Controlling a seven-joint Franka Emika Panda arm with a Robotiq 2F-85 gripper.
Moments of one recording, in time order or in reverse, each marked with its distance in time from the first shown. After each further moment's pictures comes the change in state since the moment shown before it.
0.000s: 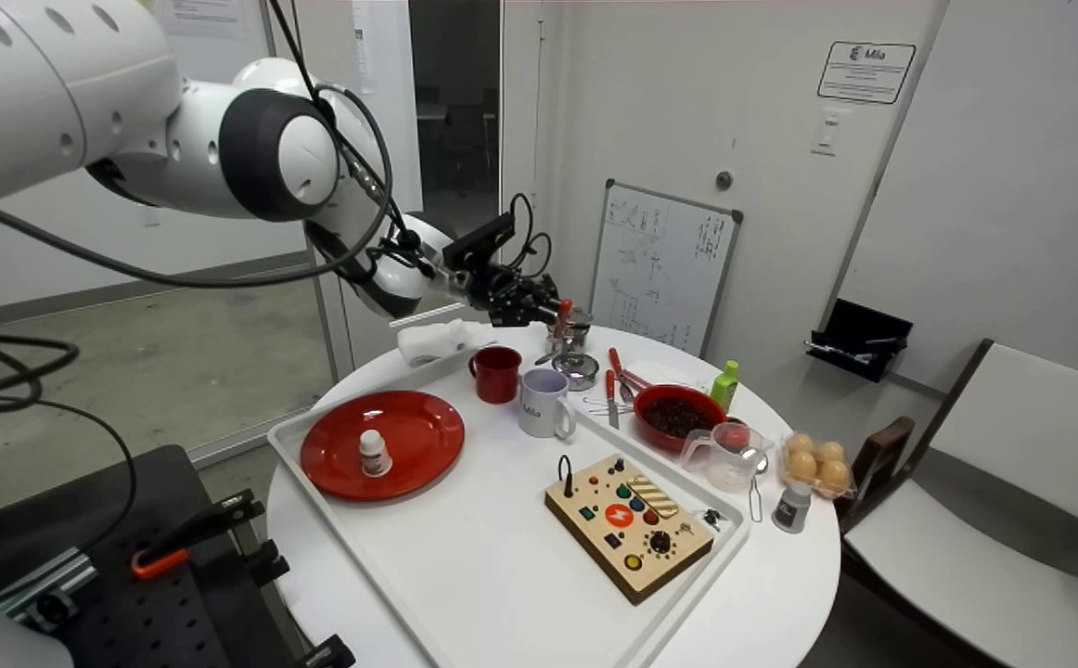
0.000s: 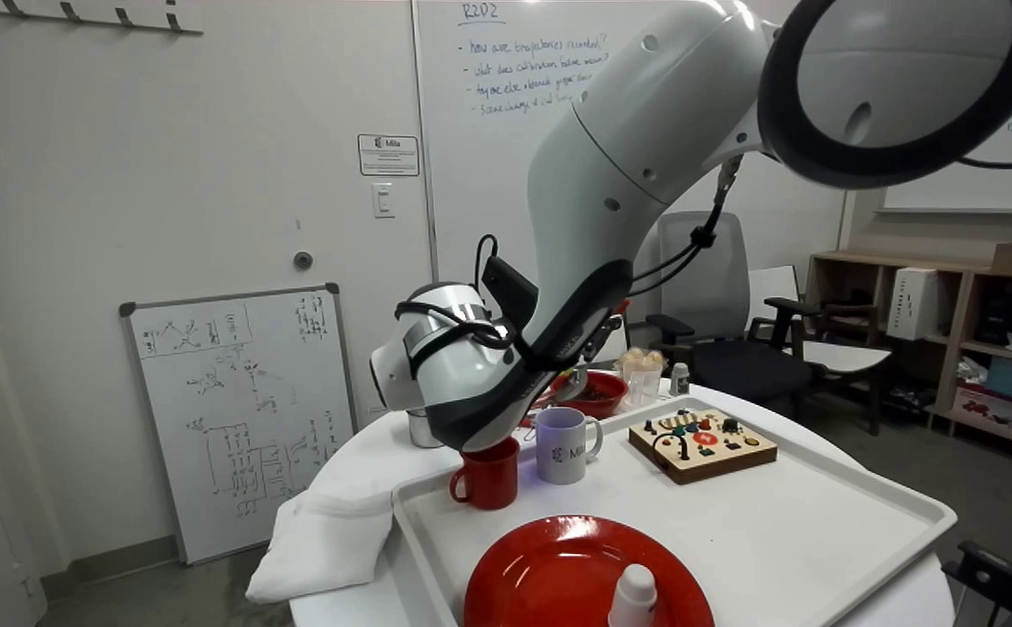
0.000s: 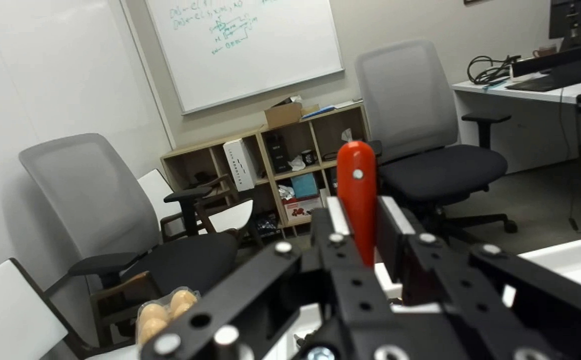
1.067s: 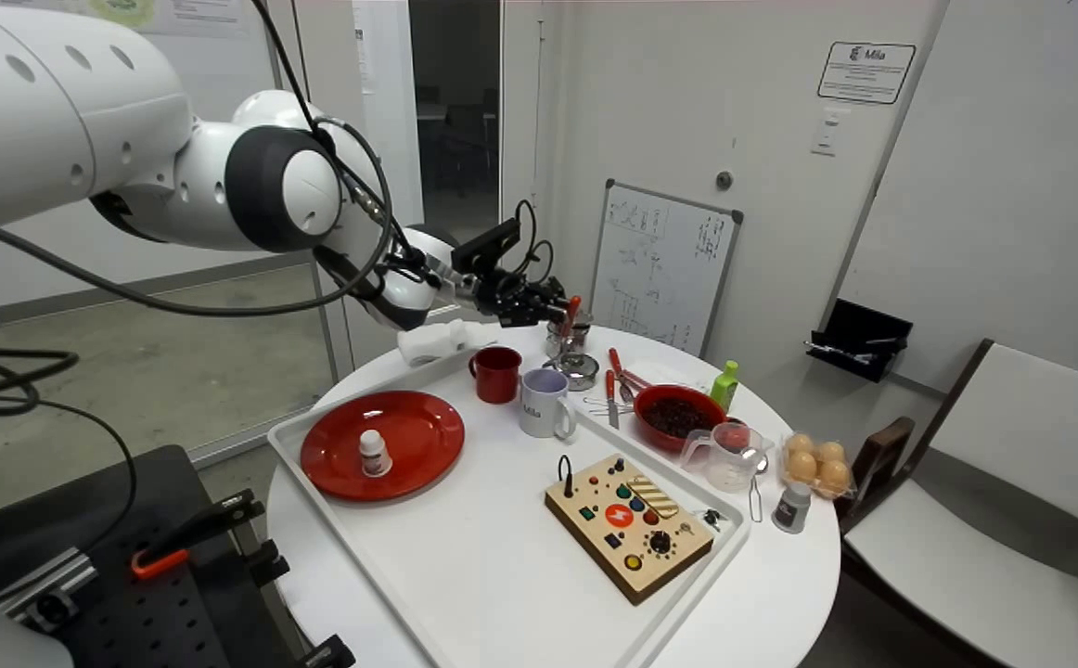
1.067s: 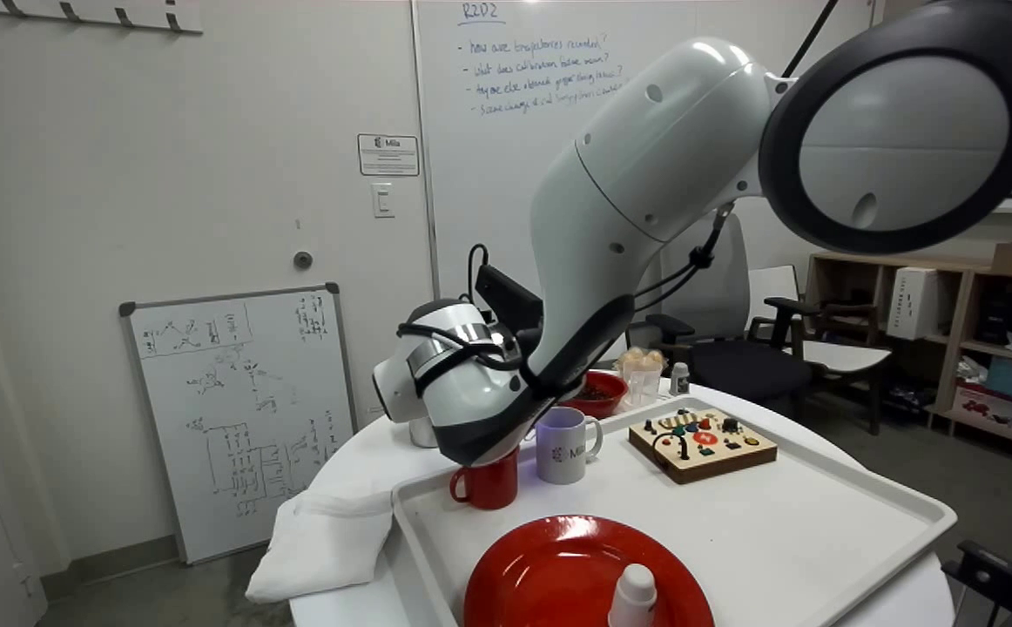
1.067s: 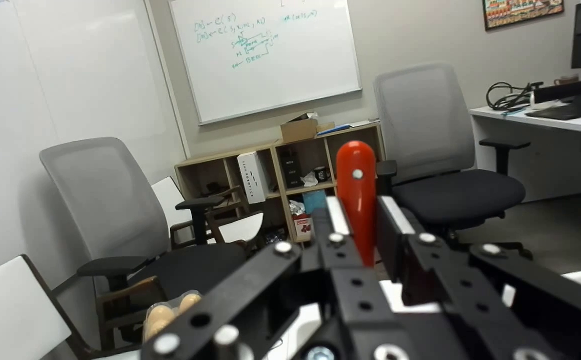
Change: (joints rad) arm 0.011 0.090 -0.045 0.116 -0.043 0.000 -0.109
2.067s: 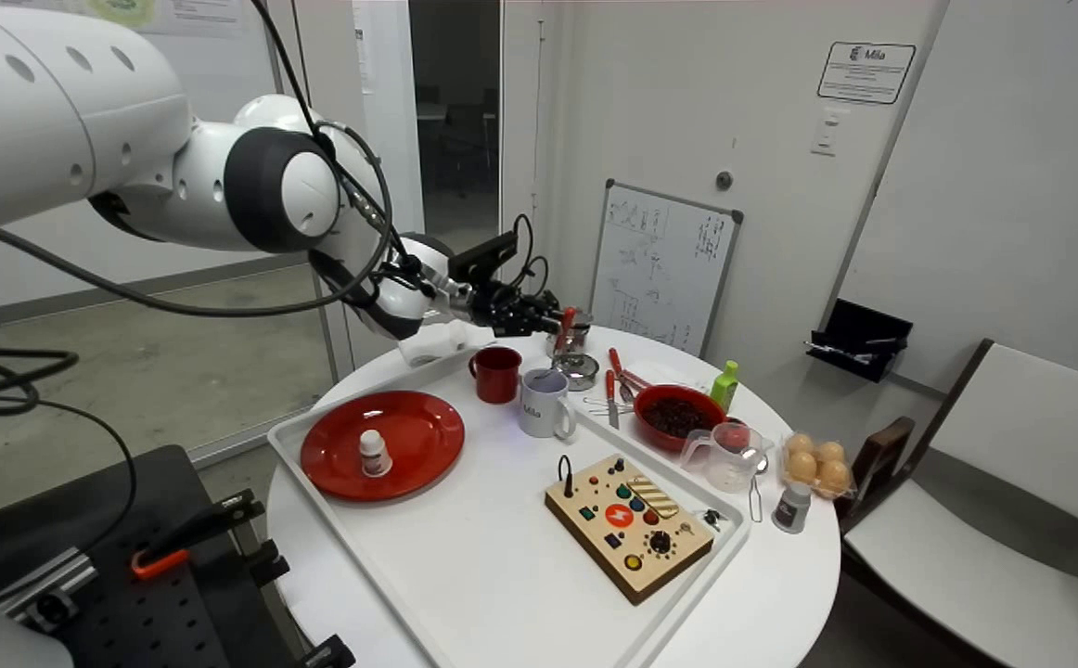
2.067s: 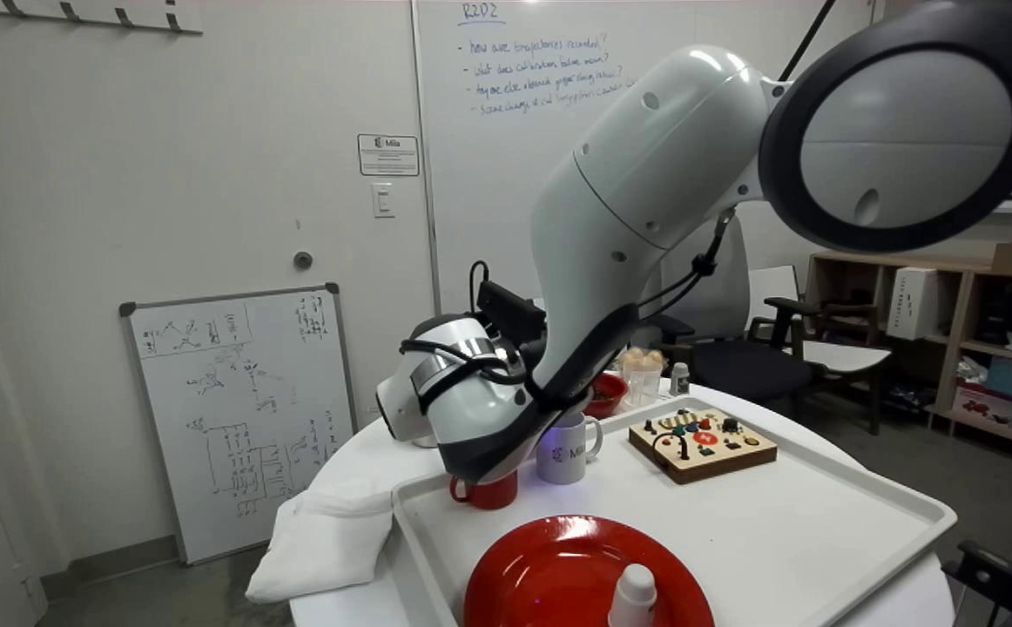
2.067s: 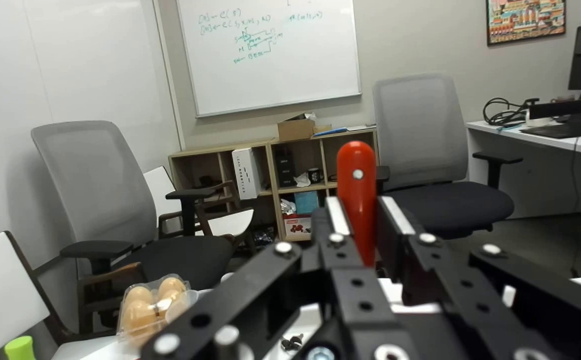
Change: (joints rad) arm 0.002 0.000 0.017 -0.042 0.000 0.002 -0.031
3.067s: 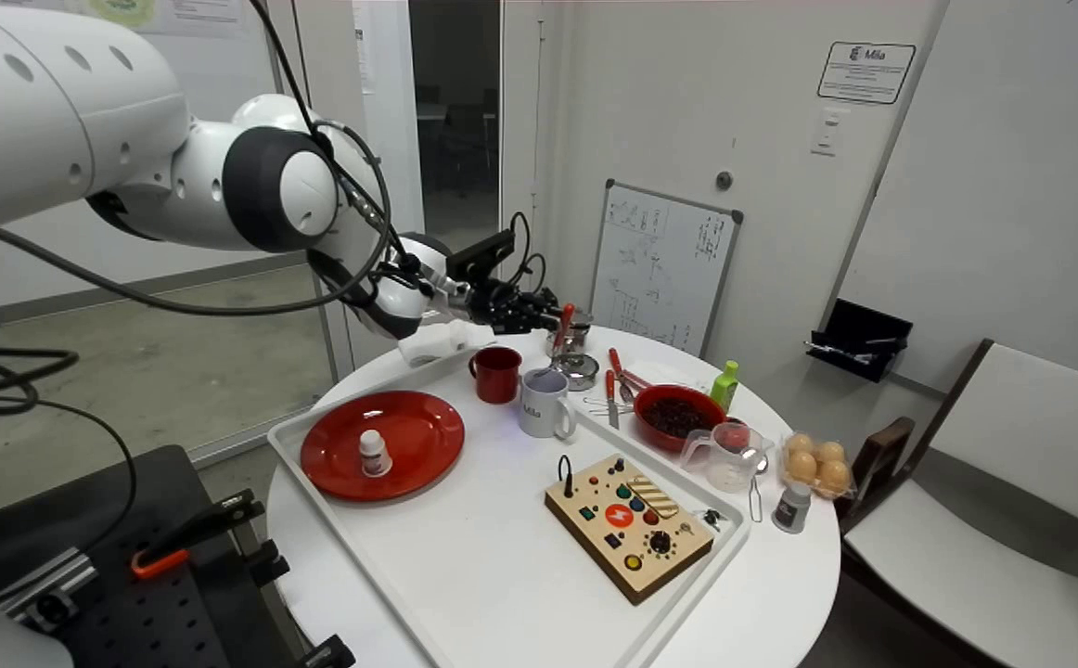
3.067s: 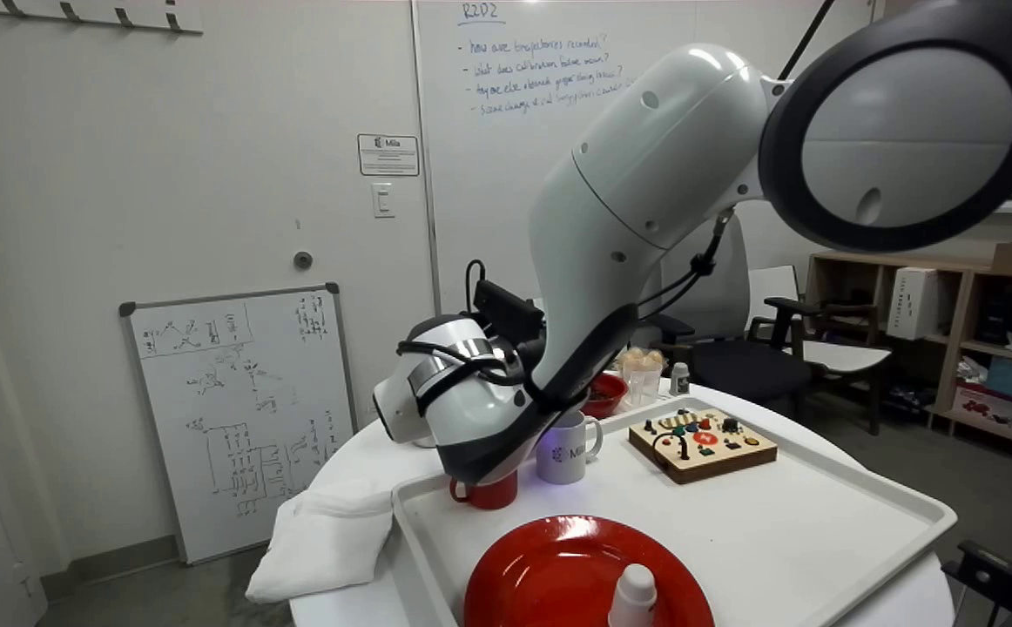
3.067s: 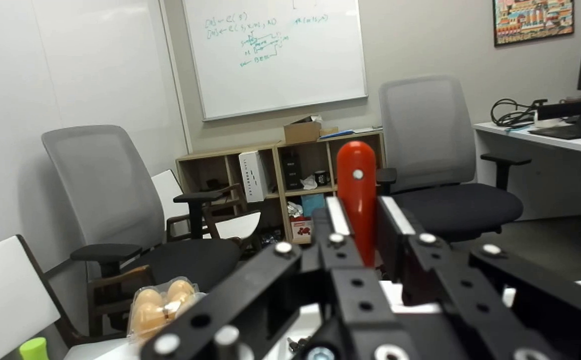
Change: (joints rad) arm 0.006 -0.002 0.000 -0.001 -0.014 0.000 0.006
